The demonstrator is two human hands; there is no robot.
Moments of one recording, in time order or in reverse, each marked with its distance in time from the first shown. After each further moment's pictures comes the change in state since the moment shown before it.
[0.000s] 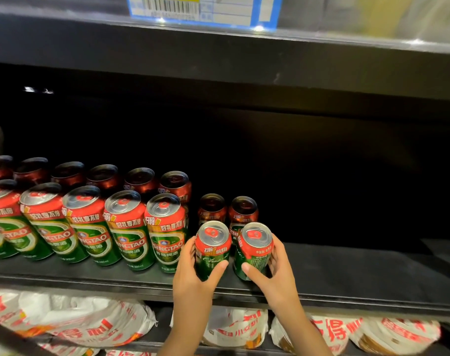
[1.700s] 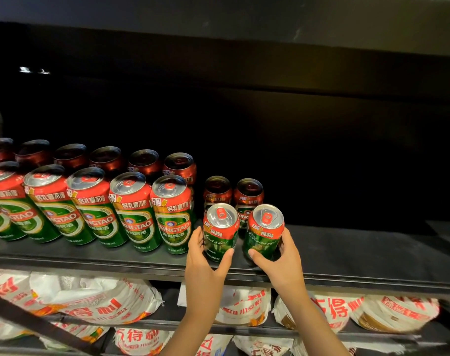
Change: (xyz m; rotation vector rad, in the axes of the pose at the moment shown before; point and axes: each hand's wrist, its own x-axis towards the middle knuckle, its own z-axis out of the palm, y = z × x) left_hand -0.009 -0.022 0.011 0.117 0.054 0.069; right_hand -0.002 0.012 0.002 -0.158 0.115 0.039
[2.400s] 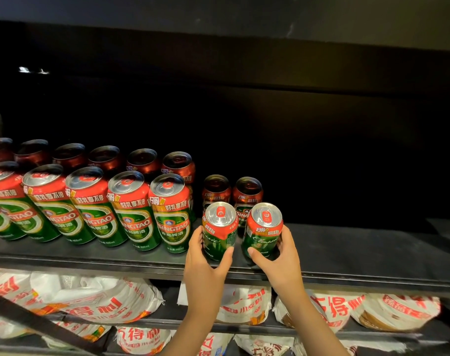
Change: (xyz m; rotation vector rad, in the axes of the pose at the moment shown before) left_hand -0.002 -0.001 0.003 0.038 0.041 -0.008; right_hand -0.001 0.001 0.001 -0.004 0.003 -0.002
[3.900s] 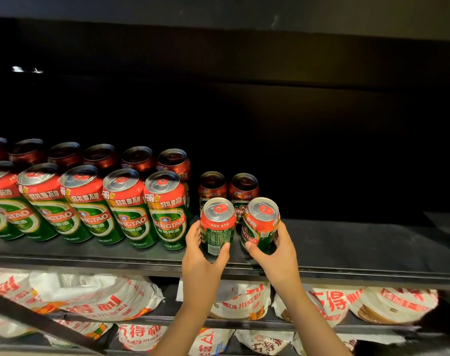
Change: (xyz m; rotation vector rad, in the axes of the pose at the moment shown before) left_hand 0.002 0.005 -0.002 -0.019 -0.039 0.050; right_hand 0.001 0.000 -0.001 0.020 0.008 -0.006
